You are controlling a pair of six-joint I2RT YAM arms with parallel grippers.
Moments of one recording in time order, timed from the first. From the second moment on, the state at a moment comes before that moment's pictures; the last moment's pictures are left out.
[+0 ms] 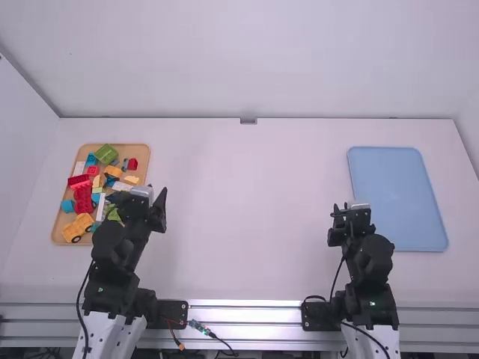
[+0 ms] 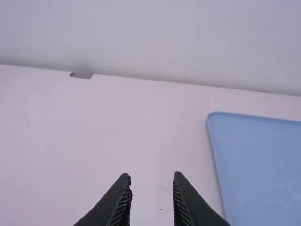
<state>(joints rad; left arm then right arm) -0.05 0.38 0.36 -0.09 0.11 0.08 0.02 0.25 0.22 -0.26 -0.07 -0.11</state>
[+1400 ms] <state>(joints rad) -0.05 1.00 0.69 0.03 0.02 -0.19 0.02 0.68 0.65 -0.15 -0.12 -0.08</state>
